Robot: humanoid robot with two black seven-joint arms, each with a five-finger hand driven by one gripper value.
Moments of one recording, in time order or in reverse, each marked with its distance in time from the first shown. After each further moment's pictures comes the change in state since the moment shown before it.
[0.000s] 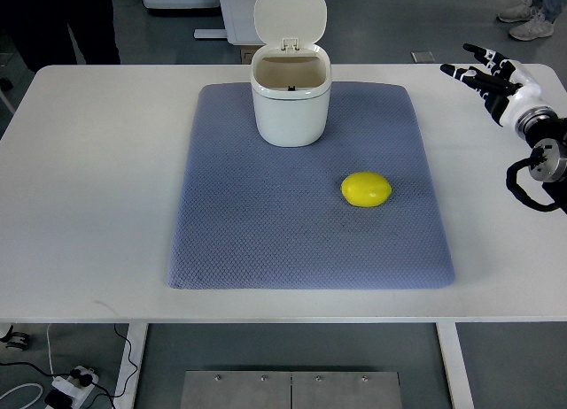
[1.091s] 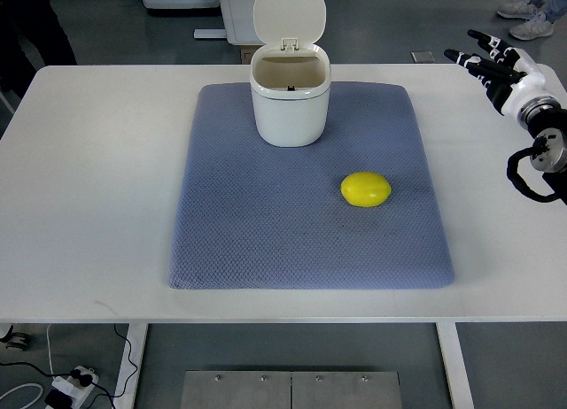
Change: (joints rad) left arm -0.002 0.000 0.001 0.001 0.003 -0.010 0.000; right arm 0.014 0.005 0.049 0.001 0.000 0.001 0.000
